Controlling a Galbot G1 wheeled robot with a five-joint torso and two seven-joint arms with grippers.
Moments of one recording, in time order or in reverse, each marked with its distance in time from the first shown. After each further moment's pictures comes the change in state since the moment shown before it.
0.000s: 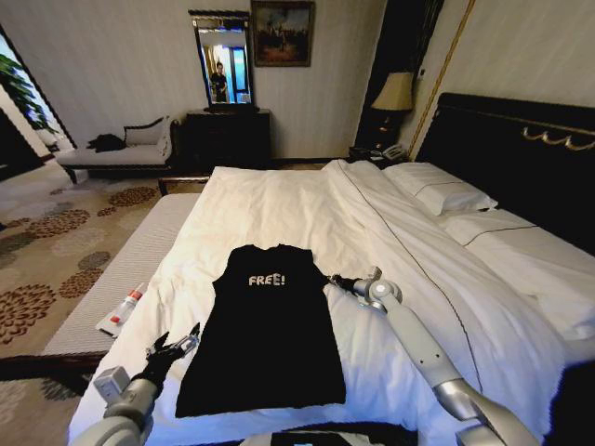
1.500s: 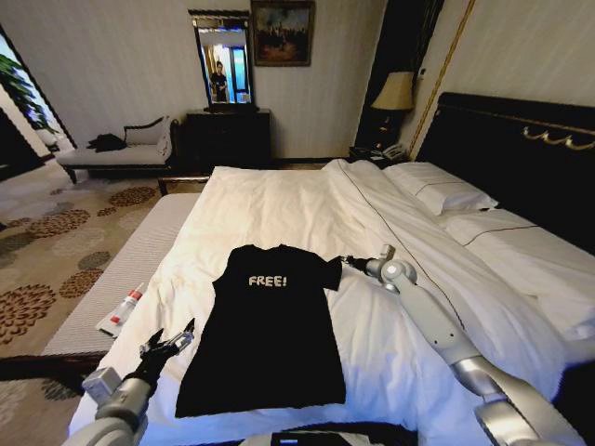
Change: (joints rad) left arm 0.010 -0.033 -0.044 -0.008 -0.011 -0.007 0.037; right arm 0.141 -0.122 -0.114 0.098 -0.036 0.012 -0.016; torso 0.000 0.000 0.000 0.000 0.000
